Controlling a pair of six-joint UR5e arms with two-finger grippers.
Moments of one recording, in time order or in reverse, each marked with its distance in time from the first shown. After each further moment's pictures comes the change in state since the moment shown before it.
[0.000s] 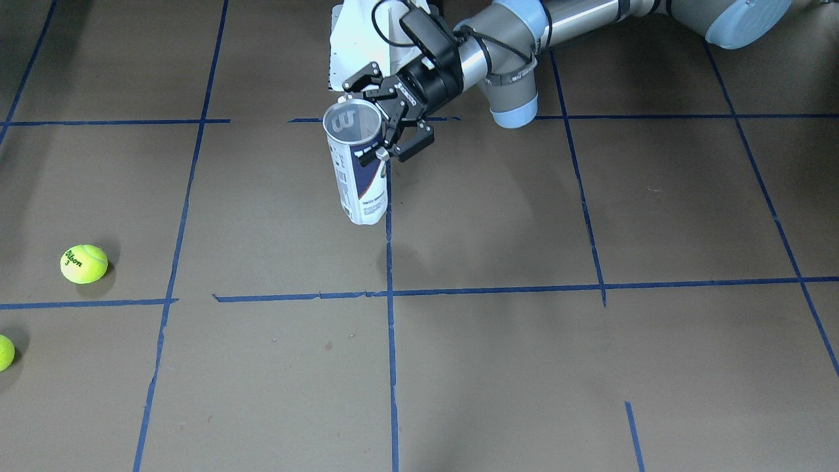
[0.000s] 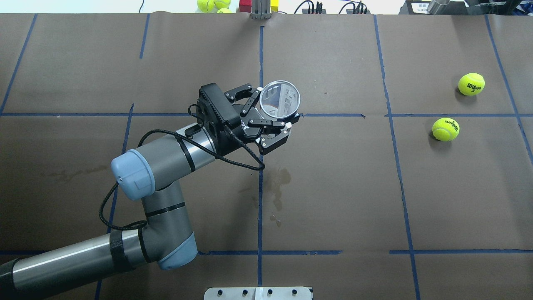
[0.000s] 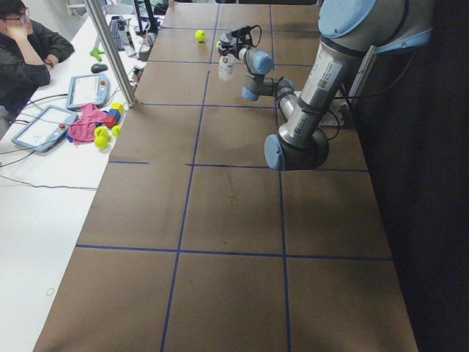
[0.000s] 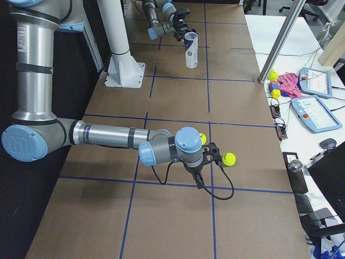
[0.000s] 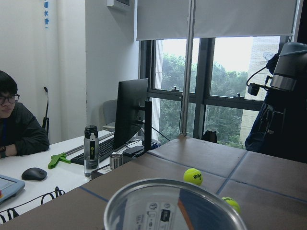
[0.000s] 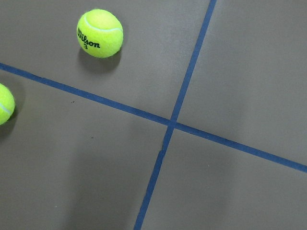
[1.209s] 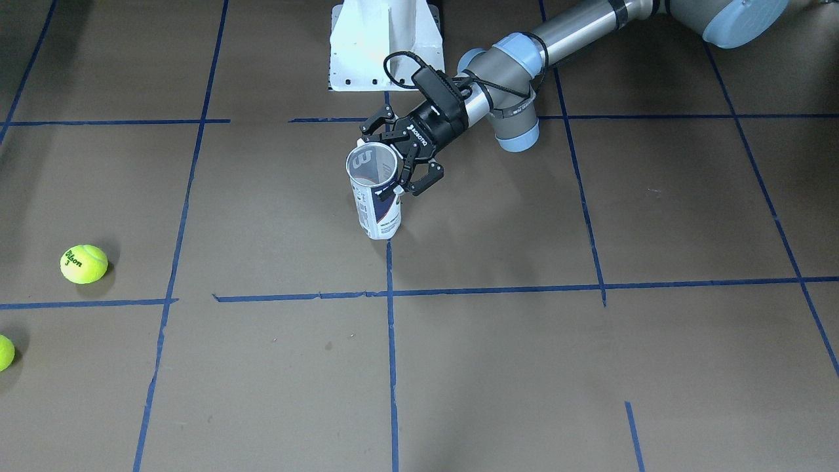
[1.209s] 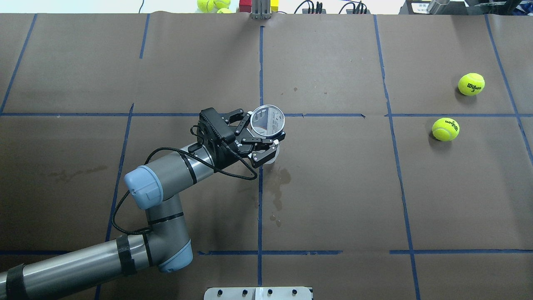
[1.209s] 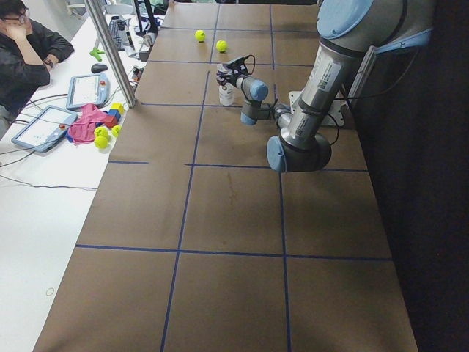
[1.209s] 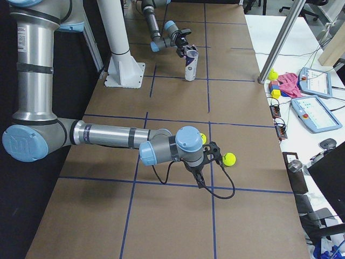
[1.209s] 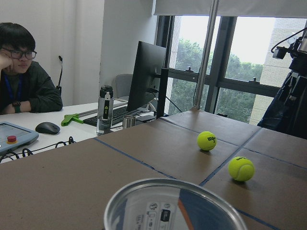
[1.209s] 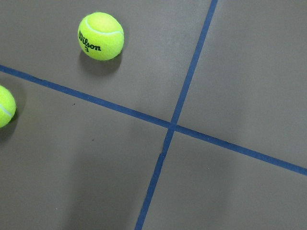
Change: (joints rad) left arm 0.036 0.010 0.147 -0.093 0.027 -0.078; right arm 0.000 0.005 0.000 0.000 0.000 0.001
